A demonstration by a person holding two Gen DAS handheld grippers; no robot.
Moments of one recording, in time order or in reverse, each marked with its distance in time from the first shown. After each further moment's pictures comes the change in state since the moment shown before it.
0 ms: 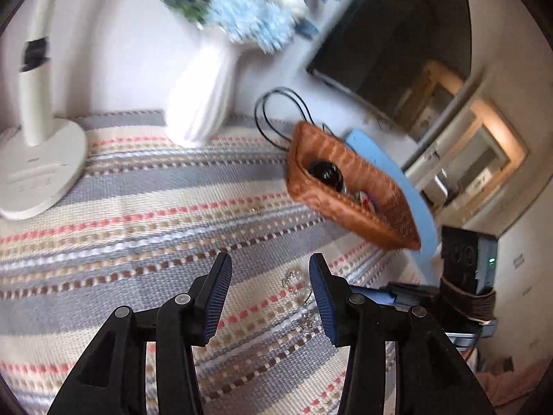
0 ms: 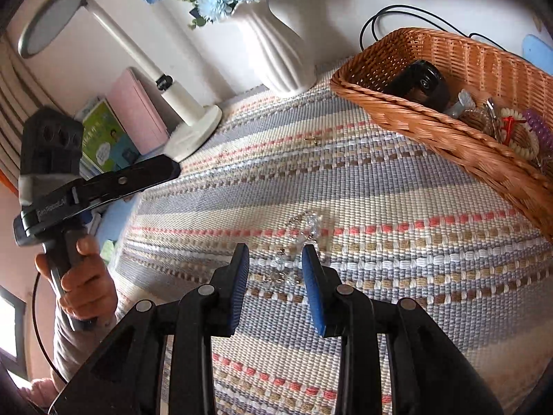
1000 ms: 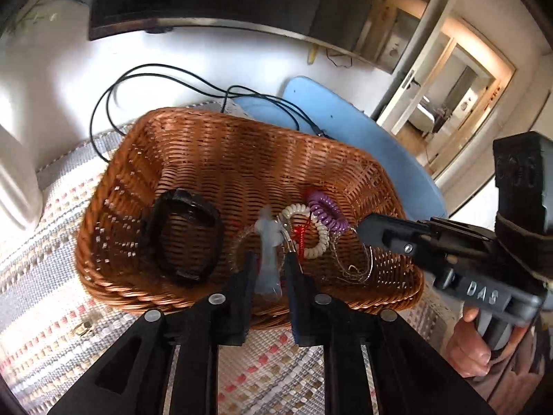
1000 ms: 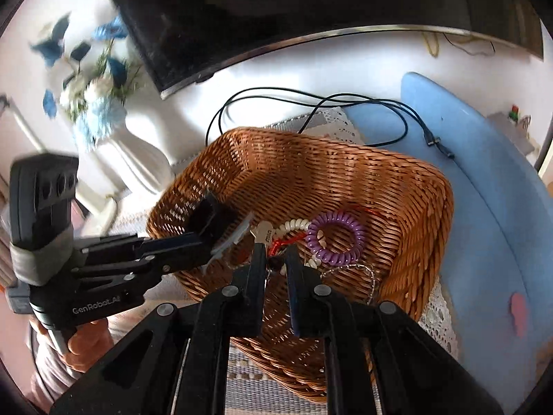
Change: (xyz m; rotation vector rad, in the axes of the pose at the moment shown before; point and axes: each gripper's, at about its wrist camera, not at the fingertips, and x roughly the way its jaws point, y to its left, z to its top) left arm 0.160 -0.151 0.063 0.252 0.162 -0.022; right arm -0.096 -0.148 0.069 0.149 -0.195 -0.275
